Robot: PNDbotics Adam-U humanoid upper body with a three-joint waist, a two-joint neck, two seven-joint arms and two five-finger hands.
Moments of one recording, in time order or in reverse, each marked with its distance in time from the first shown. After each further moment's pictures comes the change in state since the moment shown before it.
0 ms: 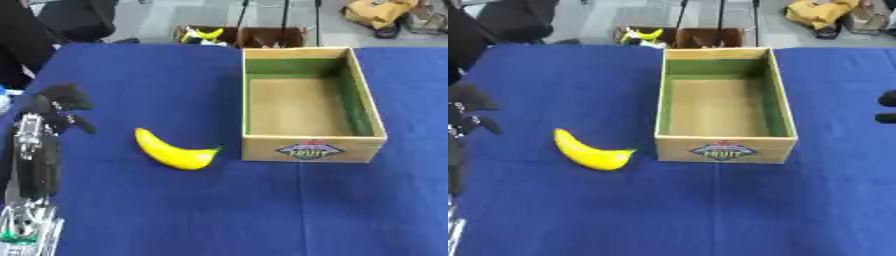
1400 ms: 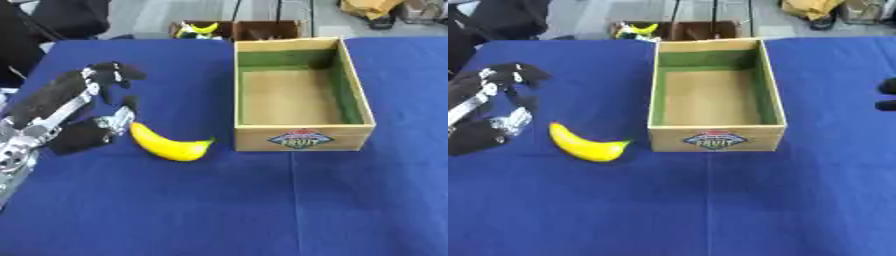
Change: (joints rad) left arm -0.167 0.606 -0.270 0.007 -0.389 0.258 -0.372; right arm 0.008 -0.027 0.007 0.005 0.000 -0.010 0.015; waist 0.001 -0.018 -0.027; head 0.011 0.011
